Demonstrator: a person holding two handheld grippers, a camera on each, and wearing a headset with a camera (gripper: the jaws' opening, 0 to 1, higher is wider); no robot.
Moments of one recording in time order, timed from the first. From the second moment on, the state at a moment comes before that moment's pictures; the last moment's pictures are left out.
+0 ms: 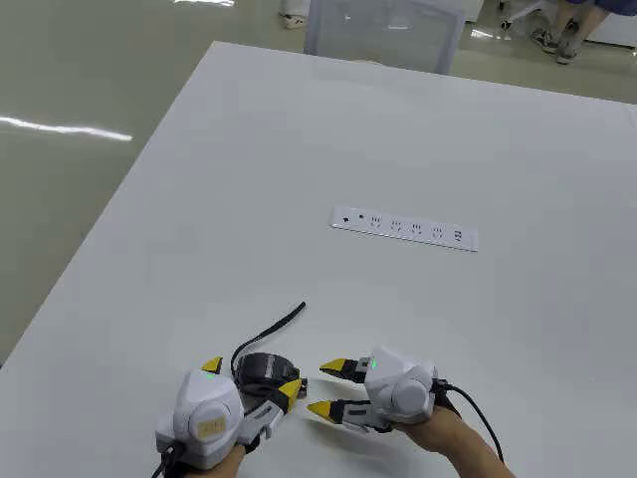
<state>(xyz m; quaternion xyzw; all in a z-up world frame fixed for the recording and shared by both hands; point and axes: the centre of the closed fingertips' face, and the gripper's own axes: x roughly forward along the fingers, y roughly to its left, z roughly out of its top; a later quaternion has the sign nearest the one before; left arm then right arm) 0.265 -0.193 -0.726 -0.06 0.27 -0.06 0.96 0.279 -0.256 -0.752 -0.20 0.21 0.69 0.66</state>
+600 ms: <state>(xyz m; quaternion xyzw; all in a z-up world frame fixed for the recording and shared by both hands) 0.238 -0.202 -0.705 0.00 0.27 -0.17 0.95 0.271 -0.297 -0.724 -0.17 0.23 0.61 0.74</state>
